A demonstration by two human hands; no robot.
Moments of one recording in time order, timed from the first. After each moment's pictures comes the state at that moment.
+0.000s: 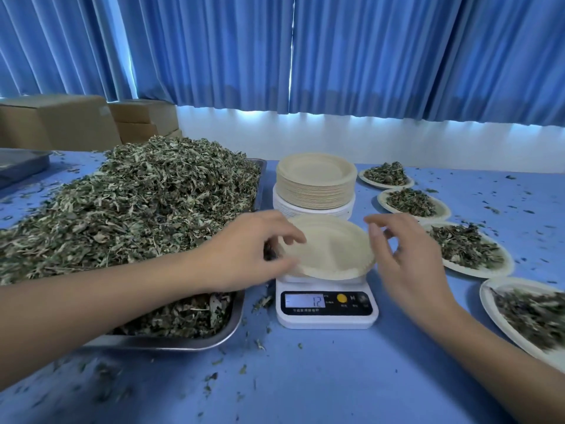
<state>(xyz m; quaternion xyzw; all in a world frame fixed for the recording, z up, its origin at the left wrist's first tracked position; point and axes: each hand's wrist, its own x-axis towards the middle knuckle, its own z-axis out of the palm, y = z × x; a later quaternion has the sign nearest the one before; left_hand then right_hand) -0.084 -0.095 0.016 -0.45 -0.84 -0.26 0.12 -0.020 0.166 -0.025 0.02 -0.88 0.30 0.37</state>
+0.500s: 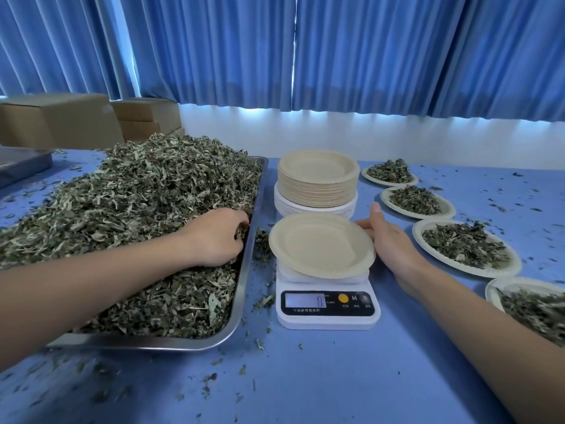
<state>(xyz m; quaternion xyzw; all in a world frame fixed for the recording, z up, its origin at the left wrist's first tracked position) -0.131 -0.120 0.011 -0.21 -0.97 -0.10 0.01 -0.074 0.172 -0.022 -0.14 -0.81 0.57 0.10</state>
